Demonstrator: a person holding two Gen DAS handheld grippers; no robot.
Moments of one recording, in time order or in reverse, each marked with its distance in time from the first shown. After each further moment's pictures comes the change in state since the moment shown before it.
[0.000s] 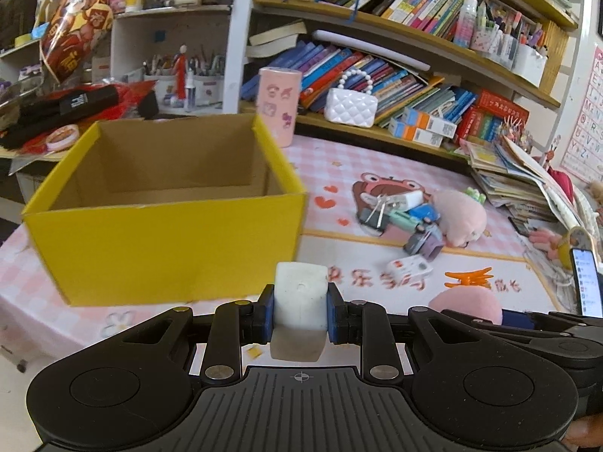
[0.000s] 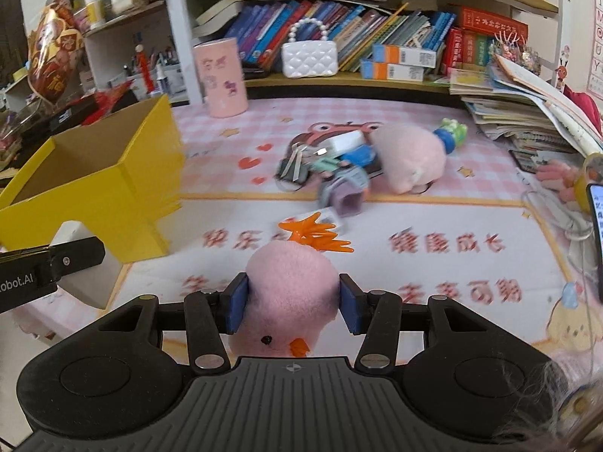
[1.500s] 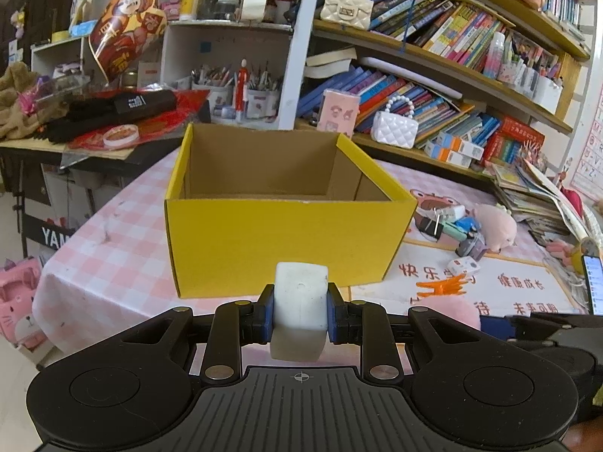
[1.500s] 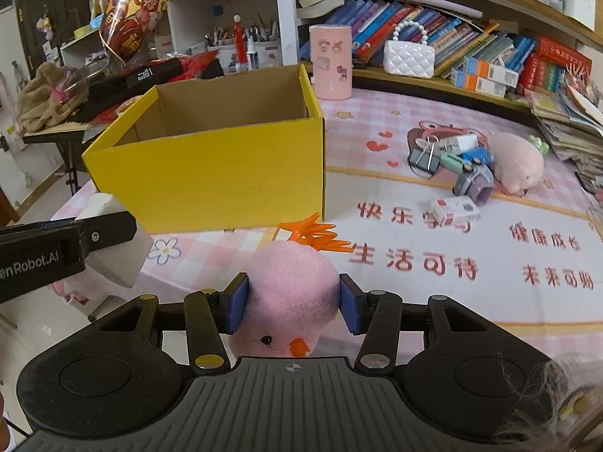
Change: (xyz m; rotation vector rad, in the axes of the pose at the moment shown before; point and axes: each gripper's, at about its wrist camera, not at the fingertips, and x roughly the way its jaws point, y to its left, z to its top) left arm -0.050 0.097 -0.016 -0.031 -0.068 0.026; right arm -0.012 0.132 -0.024 -0.130 0.017 0.098
